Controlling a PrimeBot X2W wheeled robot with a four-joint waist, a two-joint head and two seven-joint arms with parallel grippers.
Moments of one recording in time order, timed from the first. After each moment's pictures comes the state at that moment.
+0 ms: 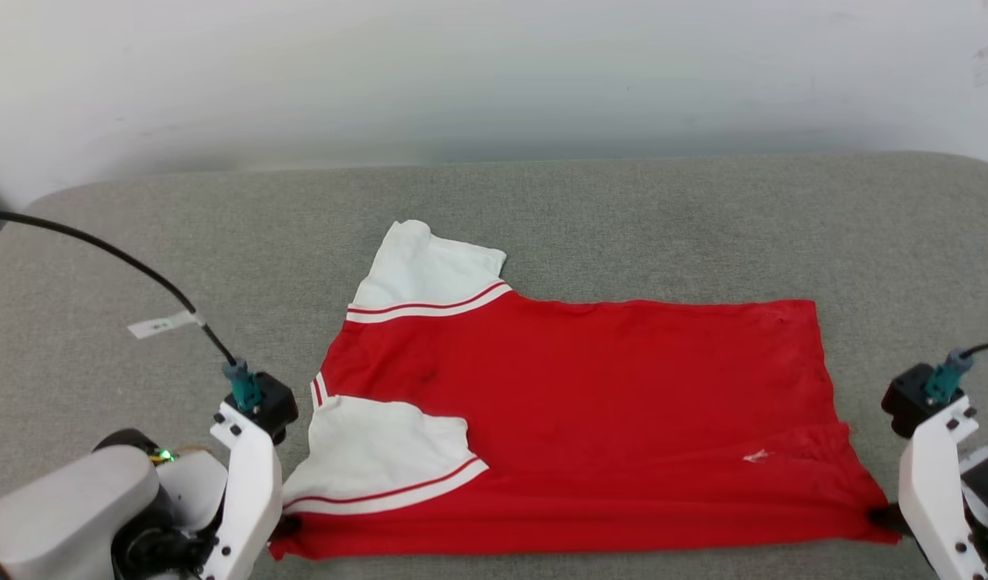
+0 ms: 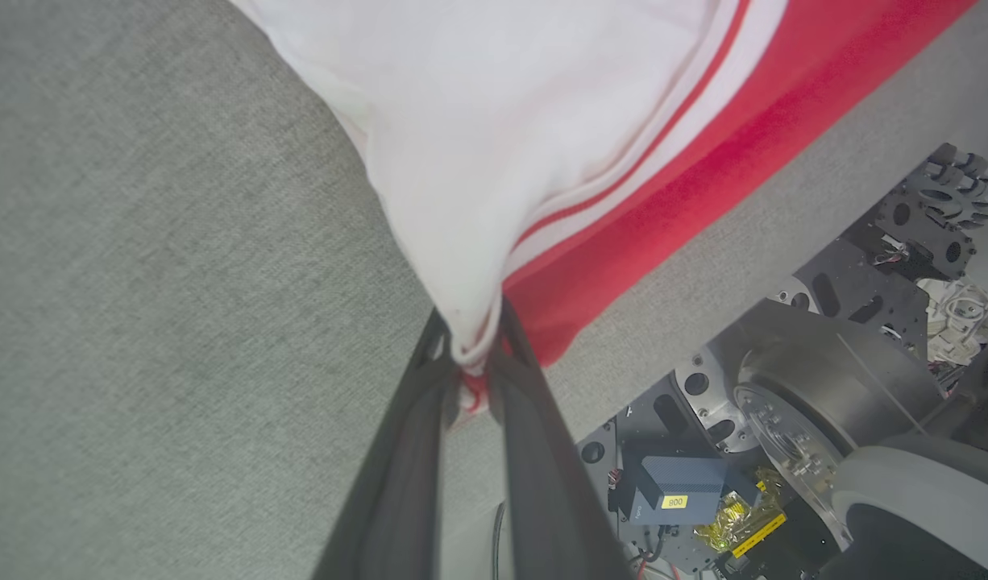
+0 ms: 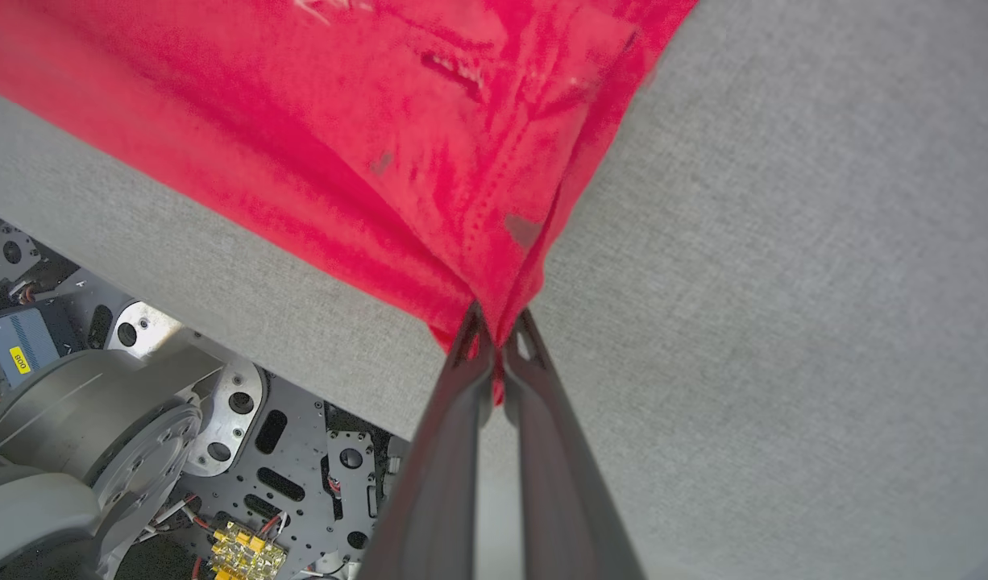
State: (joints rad) left arm -0.76 0.90 -1.28 0.18 -1.21 -0.13 0.62; right arm -0.43 -0.90 0.78 0.15 0.97 0.13 0.80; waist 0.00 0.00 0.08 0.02
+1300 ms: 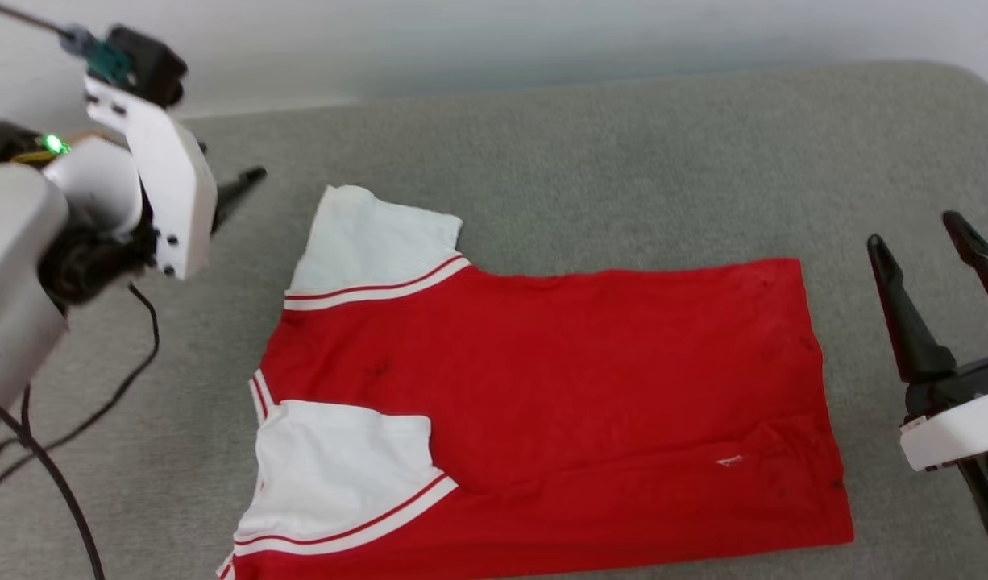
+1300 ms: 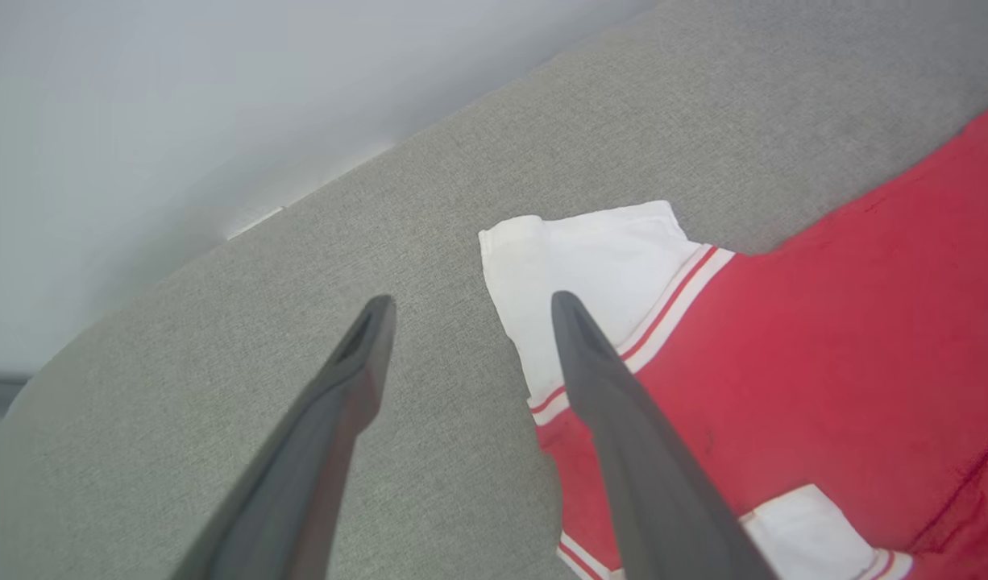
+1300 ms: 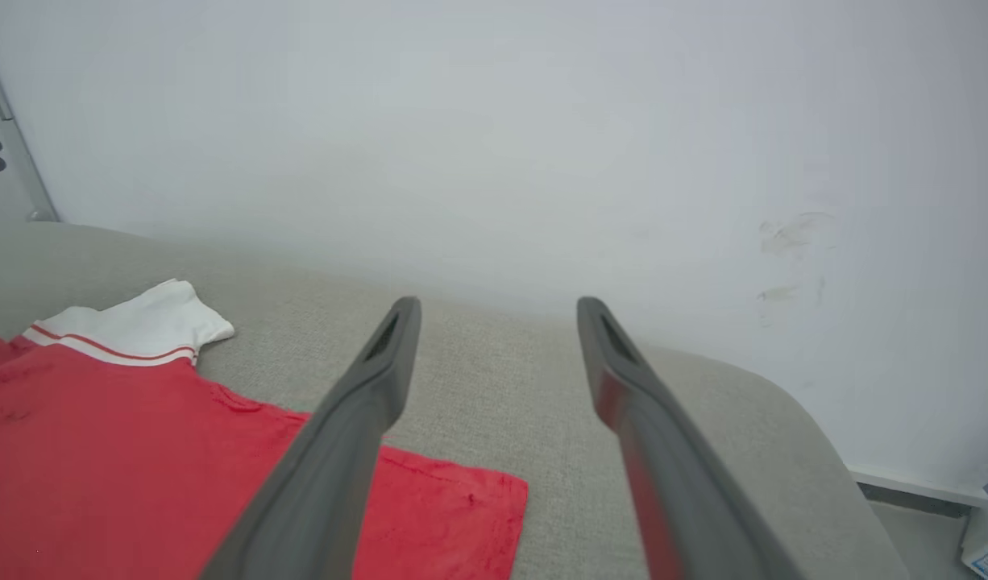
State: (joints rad) left arm -1.12 0.77 -1.06 0.47 -1.08 -0.11 0.41; right arm -0.19 -0.45 0.09 -0.10 0.35 0.13 -0.04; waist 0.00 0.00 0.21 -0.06
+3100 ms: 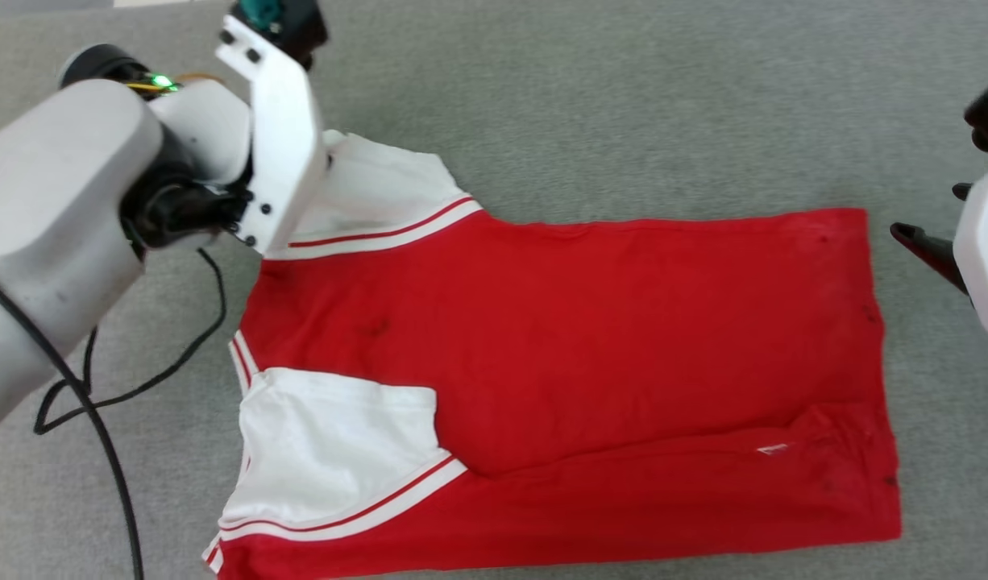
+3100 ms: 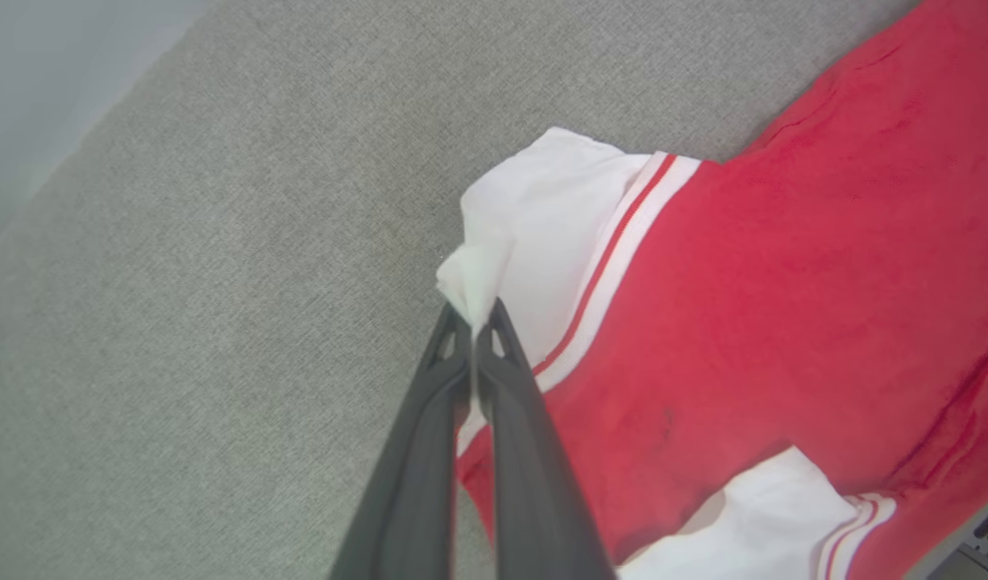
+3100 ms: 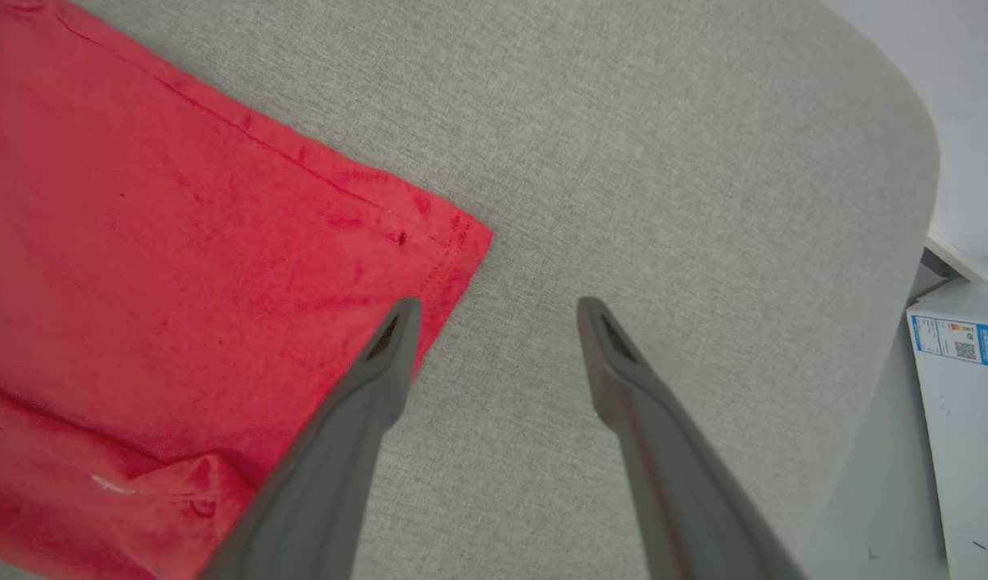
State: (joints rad) left arm -1.35 0.69 -1.24 0.40 -1.17 -0.13 0.69; right arm -0.74 -0.81 0.49 0.03 0.70 0.13 0.90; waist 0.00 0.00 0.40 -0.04
